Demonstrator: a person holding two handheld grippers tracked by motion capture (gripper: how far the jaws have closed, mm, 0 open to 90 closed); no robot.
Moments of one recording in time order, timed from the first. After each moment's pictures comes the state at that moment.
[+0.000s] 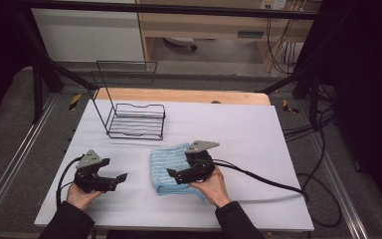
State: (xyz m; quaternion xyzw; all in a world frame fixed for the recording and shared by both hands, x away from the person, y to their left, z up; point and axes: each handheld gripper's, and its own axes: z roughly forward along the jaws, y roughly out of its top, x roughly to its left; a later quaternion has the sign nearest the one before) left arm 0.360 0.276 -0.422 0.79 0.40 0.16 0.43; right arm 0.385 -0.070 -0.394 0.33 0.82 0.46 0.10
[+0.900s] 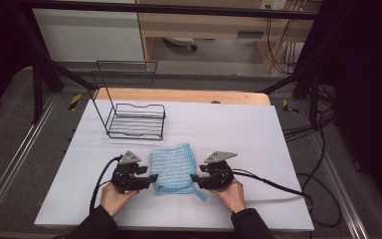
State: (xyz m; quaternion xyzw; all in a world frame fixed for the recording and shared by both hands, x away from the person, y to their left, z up) left arm 0.362 0.181 -0.422 0.81 0.42 0.09 0.40; right arm 0.376 -0.119 -0.435 0.36 0.83 0.41 0.09
